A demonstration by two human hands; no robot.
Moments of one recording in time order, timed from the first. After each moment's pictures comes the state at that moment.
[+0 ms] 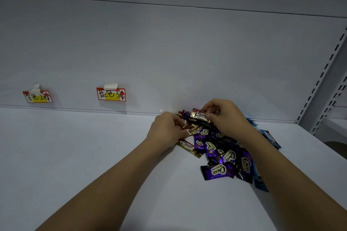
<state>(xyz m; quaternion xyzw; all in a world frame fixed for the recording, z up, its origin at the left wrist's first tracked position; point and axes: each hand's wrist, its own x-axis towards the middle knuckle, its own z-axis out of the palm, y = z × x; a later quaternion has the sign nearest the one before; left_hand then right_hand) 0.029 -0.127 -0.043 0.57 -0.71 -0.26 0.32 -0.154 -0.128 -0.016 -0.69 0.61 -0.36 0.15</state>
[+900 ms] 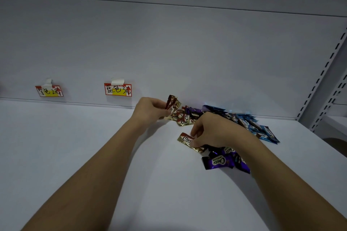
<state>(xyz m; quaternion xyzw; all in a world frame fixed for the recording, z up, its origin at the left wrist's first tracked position) 0.080 -0.140 -0.027 0.54 -0.59 -0.39 0.46 -0.114 -0.082 -0.004 -0.77 0.60 -0.09 0.19</state>
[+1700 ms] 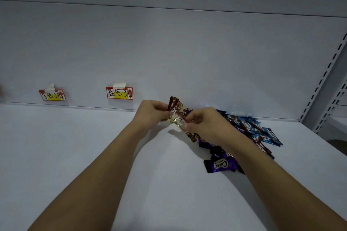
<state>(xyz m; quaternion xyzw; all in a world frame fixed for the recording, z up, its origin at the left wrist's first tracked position) 0.082 -0.146 -0.032 0.50 -0.59 -0.41 0.48 -0.101 -0.085 -0.007 -0.71 0.56 -0.31 0.29</state>
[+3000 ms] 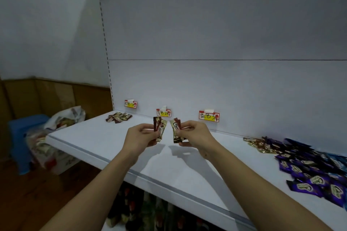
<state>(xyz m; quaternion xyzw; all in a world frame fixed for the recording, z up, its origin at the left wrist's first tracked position) 0.304 0.052 0.001 0.59 -0.40 -0.30 0.64 0.128 -0.022 0.014 -0.63 0.36 -0.40 0.56</state>
